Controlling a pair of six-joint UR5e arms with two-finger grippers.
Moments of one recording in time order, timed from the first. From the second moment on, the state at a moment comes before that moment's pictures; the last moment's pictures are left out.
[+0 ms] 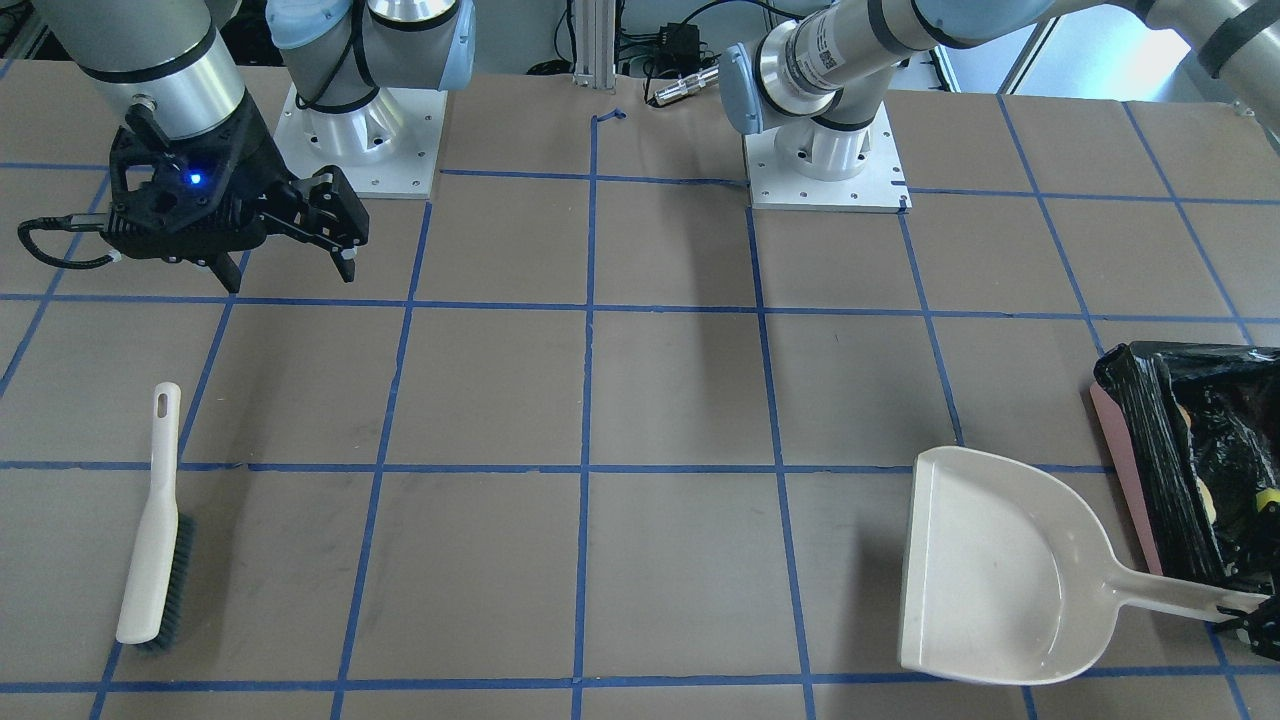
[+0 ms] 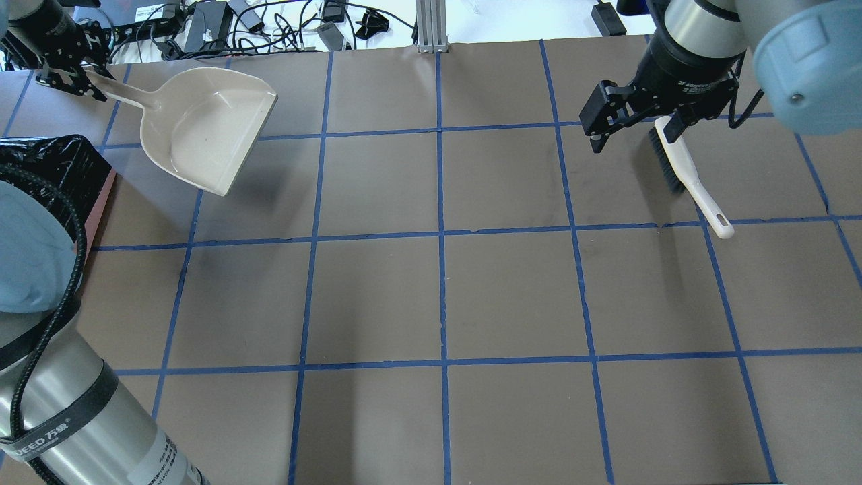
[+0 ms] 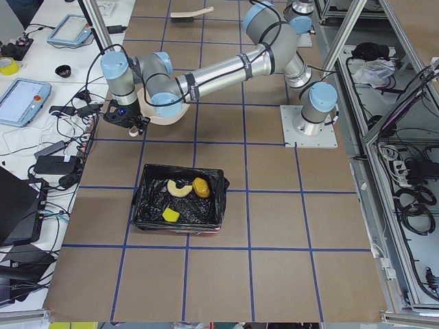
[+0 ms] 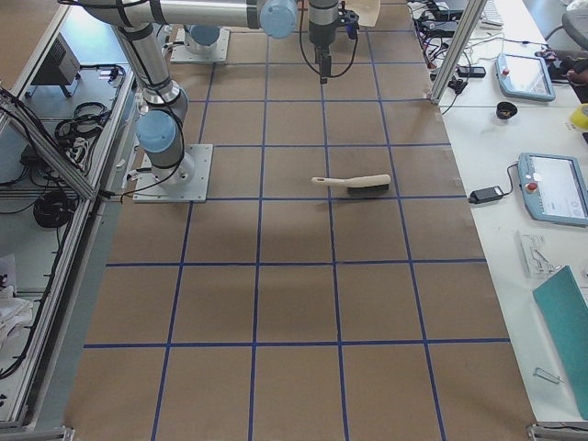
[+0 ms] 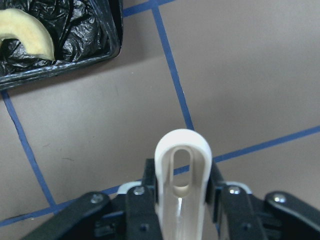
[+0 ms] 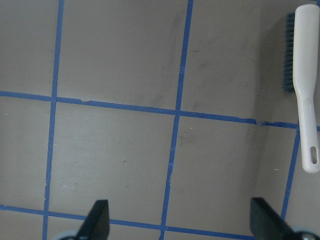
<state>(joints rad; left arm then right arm) -1.16 -2.26 -0.99 -1.39 1.59 -0.94 1.55 -1.57 1.60 -1.66 -1.54 -0.14</state>
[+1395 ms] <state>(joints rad) -1.30 -2.25 -1.17 -1.39 1.70 -1.26 1.55 -1.56 1.60 -1.66 -1.56 -0.13</state>
